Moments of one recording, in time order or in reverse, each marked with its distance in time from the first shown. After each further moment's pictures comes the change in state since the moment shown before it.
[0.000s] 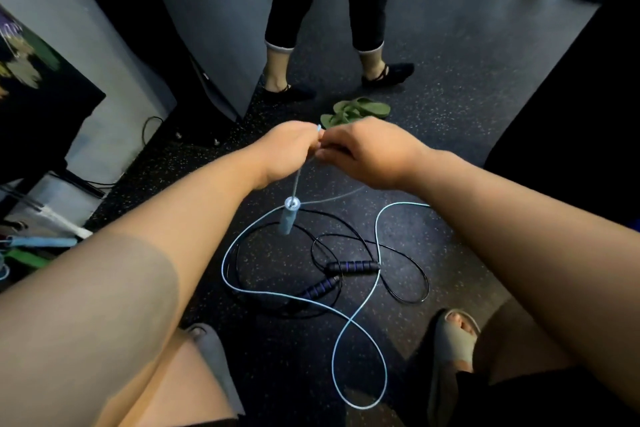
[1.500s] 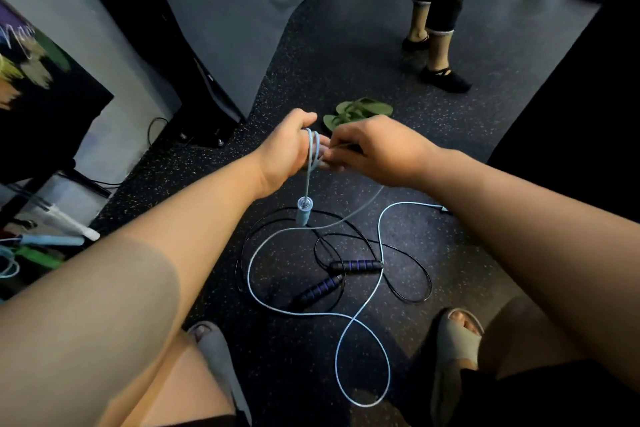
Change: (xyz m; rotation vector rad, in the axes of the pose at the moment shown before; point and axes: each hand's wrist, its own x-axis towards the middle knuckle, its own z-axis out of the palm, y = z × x) left_hand -0.006 -0.006 0.003 -0.465 -0.150 -0.132; right_hand -0.004 0.009 0.002 0.075 0.049 -0.019
